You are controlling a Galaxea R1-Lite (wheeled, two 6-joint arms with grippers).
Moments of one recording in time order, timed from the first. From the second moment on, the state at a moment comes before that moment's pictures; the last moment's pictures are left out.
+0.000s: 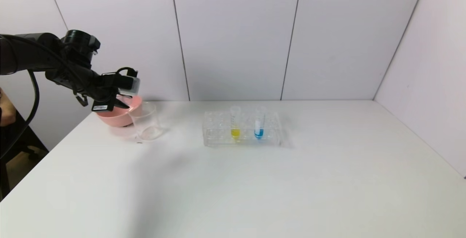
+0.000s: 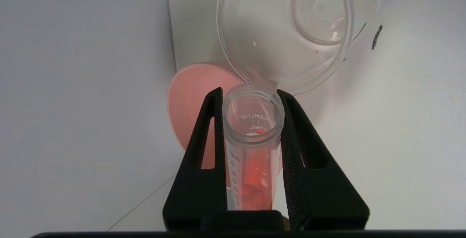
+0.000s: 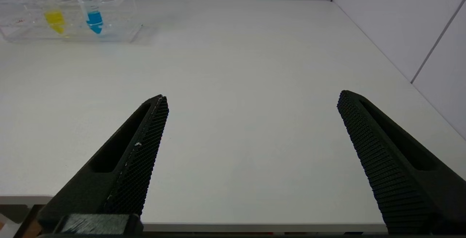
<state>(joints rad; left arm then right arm) 0.10 2.13 -1.98 0.69 -0.27 1.62 0.00 0.00 0.00 0.00 0.00 0.00</state>
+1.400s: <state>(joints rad) 0.08 2.13 -1.99 0.78 -0.24 1.61 0.00 0.00 0.00 0.00 0.00 0.01</state>
